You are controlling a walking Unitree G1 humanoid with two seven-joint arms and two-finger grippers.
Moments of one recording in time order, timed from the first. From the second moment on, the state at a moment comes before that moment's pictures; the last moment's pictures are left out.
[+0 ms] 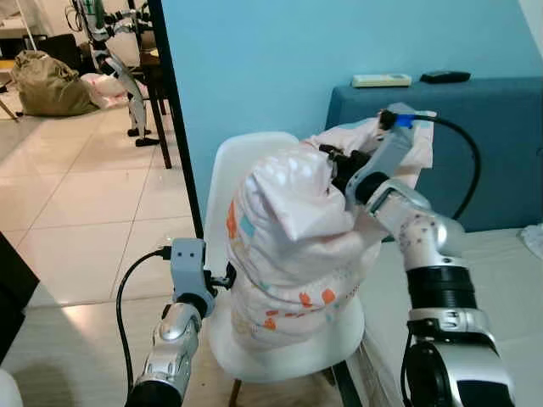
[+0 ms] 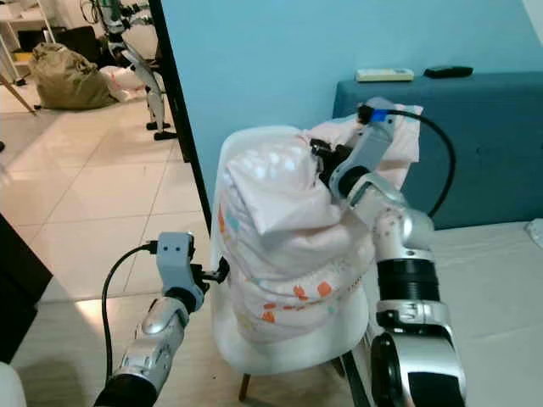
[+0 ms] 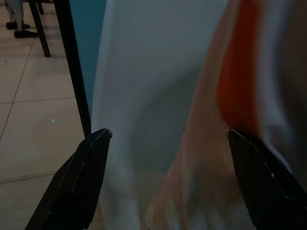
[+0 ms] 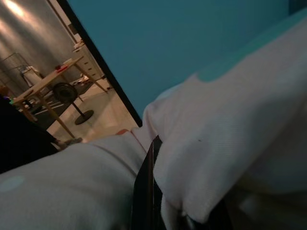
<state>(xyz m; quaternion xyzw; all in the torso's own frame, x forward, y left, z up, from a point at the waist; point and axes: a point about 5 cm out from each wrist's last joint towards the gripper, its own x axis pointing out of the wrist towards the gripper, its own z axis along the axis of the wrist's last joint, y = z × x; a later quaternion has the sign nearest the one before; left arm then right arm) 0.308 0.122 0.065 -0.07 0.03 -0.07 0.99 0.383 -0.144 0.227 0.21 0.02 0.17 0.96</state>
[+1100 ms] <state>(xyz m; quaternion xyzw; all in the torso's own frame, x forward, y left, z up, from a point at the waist) 0.308 0.118 0.071 -0.06 0.02 -0.08 0.99 0.391 -0.127 0.211 0.27 -0.07 0.20 0.94</state>
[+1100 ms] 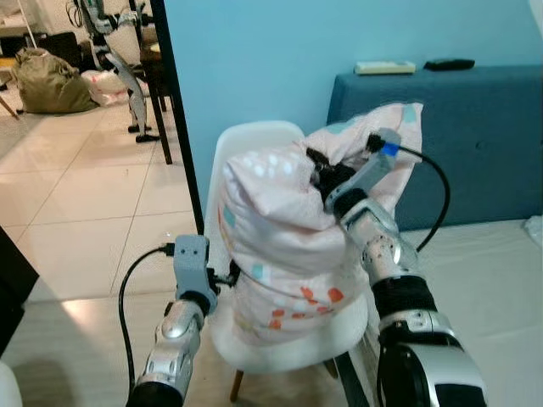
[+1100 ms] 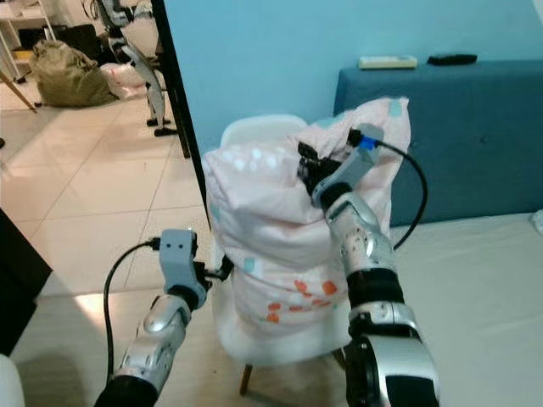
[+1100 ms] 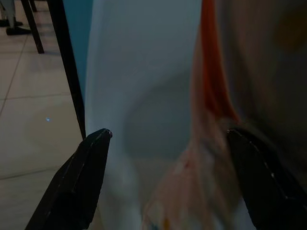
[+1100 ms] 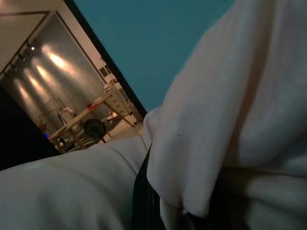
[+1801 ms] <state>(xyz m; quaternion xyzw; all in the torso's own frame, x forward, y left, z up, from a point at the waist) 0.307 0.110 0.071 -0.06 0.03 -0.09 0.99 0.396 -0.129 0.212 0.28 -0.11 0.20 0.93</state>
